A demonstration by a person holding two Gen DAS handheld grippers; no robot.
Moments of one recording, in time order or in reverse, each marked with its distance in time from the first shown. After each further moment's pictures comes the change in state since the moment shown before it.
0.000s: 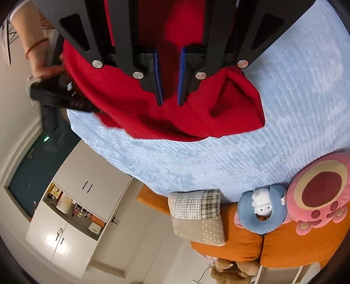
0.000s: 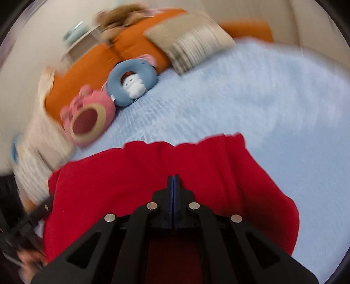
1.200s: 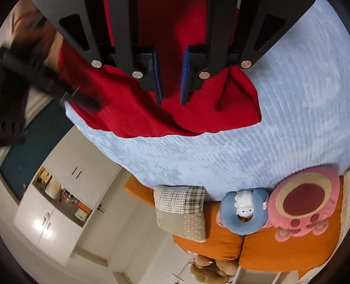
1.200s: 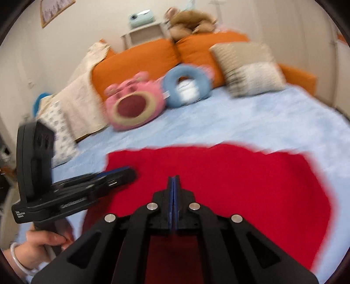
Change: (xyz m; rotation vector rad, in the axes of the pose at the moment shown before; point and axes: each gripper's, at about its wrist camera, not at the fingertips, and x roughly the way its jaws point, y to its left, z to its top) left arm -0.025 0.009 -0.006 -0.091 -0.037 0.058; right arm -0.062 0.139 -0.016 -0.446 -0.116 -0.091
